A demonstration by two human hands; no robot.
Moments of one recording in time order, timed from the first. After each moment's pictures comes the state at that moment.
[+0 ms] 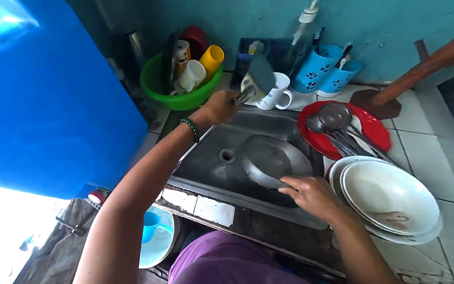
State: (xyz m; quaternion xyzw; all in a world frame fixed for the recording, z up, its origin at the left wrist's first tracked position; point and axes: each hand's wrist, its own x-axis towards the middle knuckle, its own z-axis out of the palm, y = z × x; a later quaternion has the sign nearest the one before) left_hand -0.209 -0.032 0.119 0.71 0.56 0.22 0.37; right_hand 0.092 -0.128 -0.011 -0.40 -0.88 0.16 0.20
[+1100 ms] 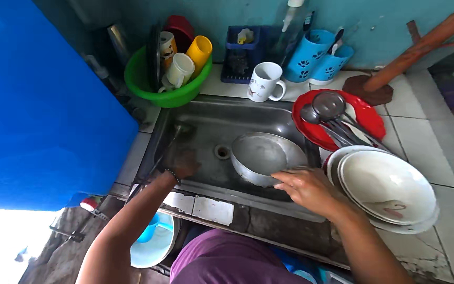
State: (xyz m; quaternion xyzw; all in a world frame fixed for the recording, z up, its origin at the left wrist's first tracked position) left_hand -0.260 -0.103 -0.038 0.67 0.70 -0.05 0.25; right_hand 0.082 -0.128 0.004 -0.34 -0.92 0.12 0.18
